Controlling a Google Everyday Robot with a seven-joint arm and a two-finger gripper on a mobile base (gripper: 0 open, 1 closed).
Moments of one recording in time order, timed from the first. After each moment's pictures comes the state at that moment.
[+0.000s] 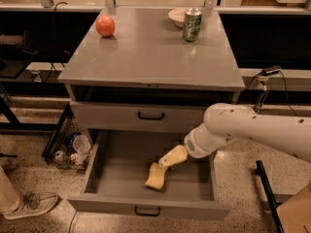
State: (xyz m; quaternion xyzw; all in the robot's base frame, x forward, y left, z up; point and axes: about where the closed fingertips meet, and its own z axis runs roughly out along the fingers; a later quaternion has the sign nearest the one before) arm 0.522 -0.099 0.602 -0.23 0.95 0.16 0.14
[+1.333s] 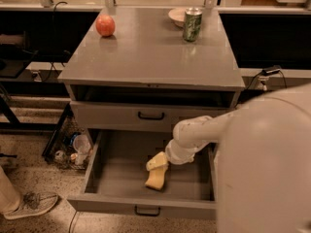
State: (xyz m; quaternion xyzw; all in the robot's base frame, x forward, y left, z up) arm 0.552 -0.061 0.502 -0.15 0.98 0.11 0.10
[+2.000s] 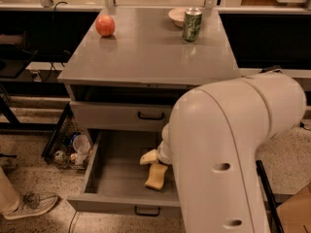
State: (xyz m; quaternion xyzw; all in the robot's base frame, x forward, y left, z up) arm 0.583 -0.033 0.434 0.01 0.99 0.12 0.06
